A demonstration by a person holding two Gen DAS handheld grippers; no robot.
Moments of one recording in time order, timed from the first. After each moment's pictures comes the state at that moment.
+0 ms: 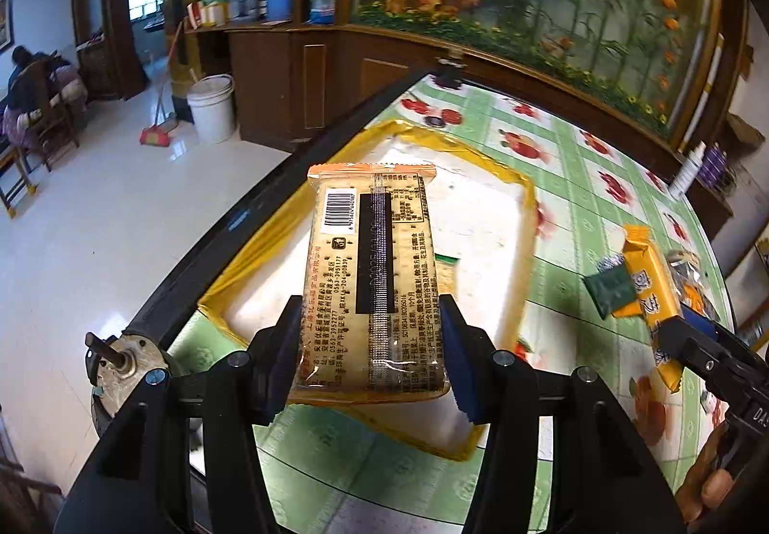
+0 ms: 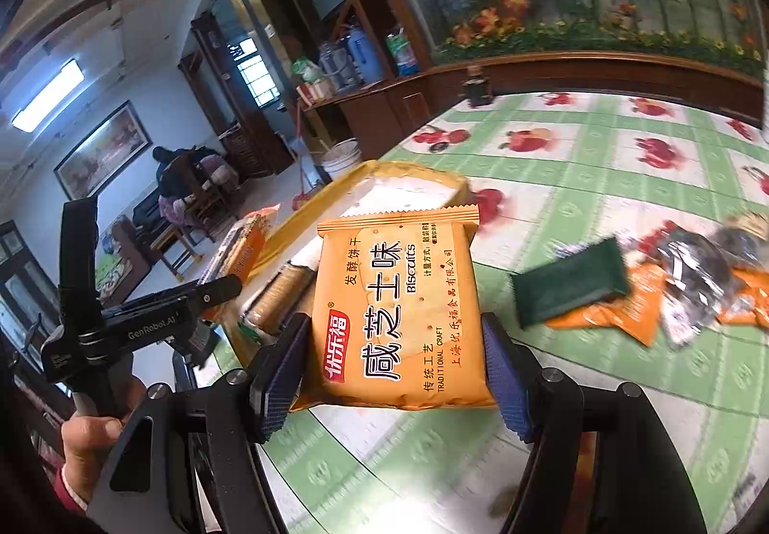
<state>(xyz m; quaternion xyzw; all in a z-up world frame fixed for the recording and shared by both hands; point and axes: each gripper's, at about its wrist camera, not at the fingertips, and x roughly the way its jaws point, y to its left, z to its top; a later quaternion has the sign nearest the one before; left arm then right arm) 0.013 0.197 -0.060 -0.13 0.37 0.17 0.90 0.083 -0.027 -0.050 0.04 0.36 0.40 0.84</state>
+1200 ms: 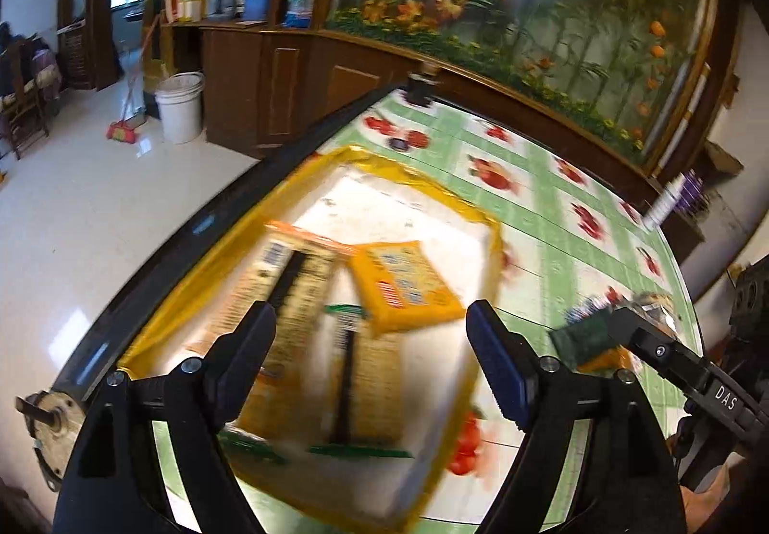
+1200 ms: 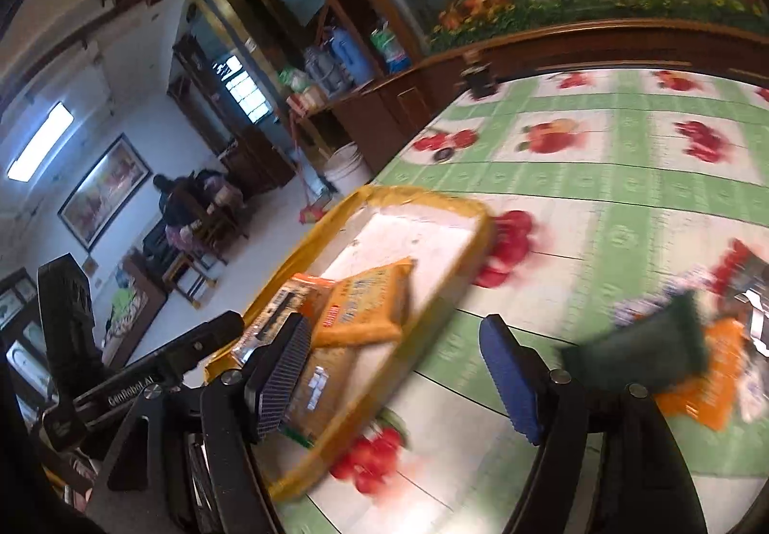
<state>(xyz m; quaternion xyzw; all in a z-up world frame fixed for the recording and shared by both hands) 0.042 0.189 -0.051 -0.16 0.35 0.11 0.92 0.145 -0.031 -0.061 0.12 0.38 0.36 0.84</state>
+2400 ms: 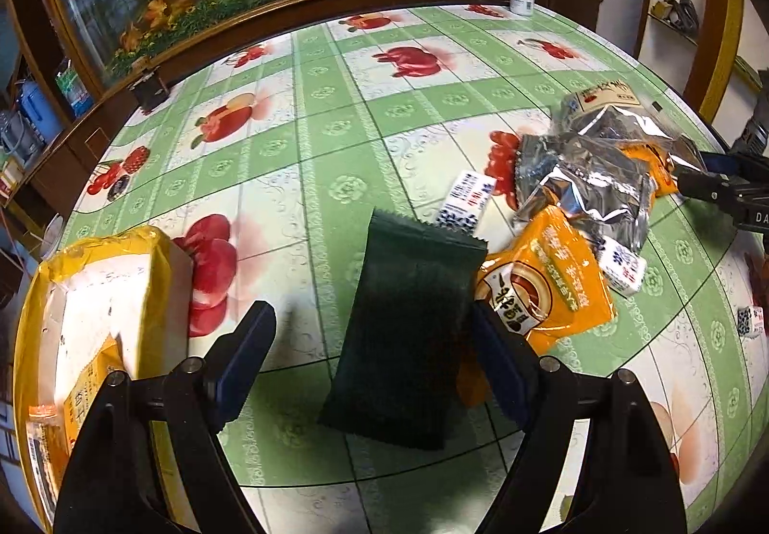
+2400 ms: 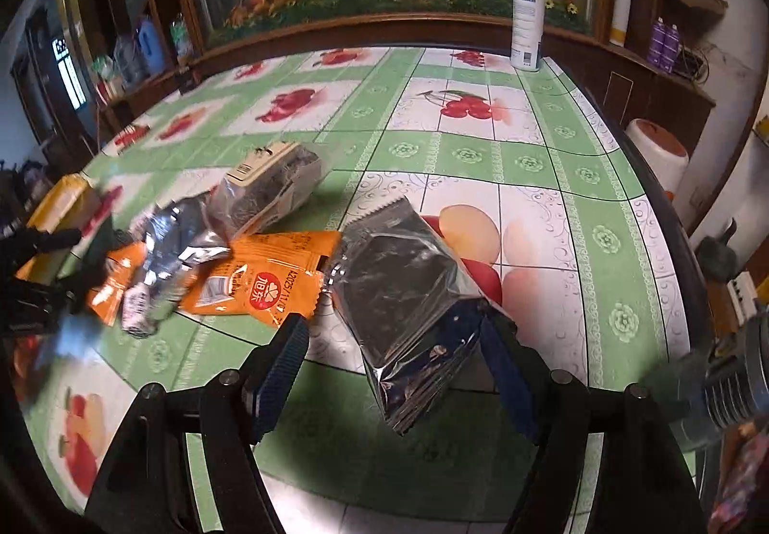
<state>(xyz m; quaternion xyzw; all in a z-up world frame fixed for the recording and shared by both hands) 0.177 0.007 -0.105 0.12 0.43 -0.08 0.89 0.204 -0.289 -0.115 -0.02 0.43 0.10 0.90</state>
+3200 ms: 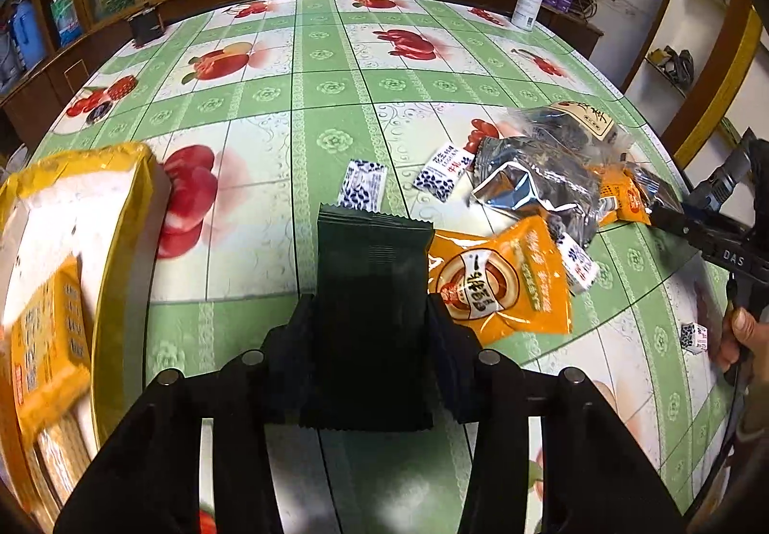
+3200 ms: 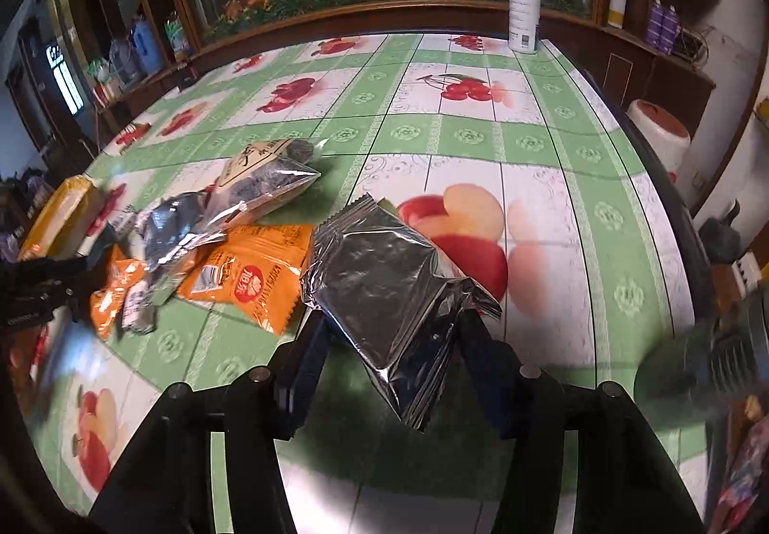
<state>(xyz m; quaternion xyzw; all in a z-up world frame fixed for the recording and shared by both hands) 0.157 0.027 -0.109 0.01 0.47 -0.12 0.87 0.183 -0.296 -0.112 0.02 0.44 0.11 0.89</state>
